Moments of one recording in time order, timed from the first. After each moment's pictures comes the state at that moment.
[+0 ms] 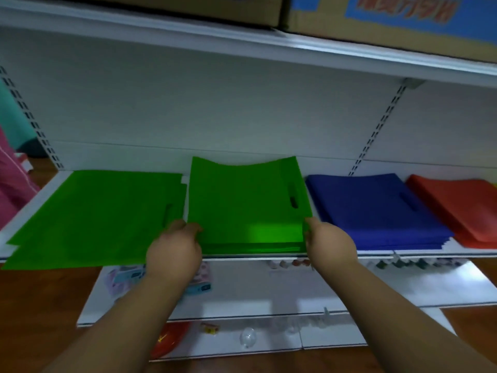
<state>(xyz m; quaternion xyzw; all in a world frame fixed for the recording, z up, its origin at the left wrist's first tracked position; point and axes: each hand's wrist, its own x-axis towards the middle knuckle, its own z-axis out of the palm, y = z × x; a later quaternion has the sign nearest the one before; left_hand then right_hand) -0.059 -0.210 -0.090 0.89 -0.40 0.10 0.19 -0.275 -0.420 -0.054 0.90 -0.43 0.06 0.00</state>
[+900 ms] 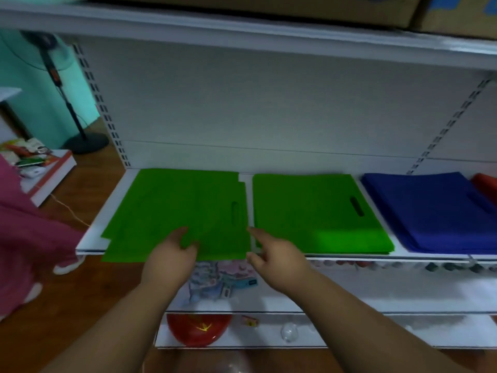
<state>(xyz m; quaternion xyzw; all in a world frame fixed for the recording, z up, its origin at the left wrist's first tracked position) 0.027 -0.103 -0.085 0.91 -0.21 -0.17 0.30 -0.135 -0.268 -0.072 0.93 -0.26 0.00 -0.24</state>
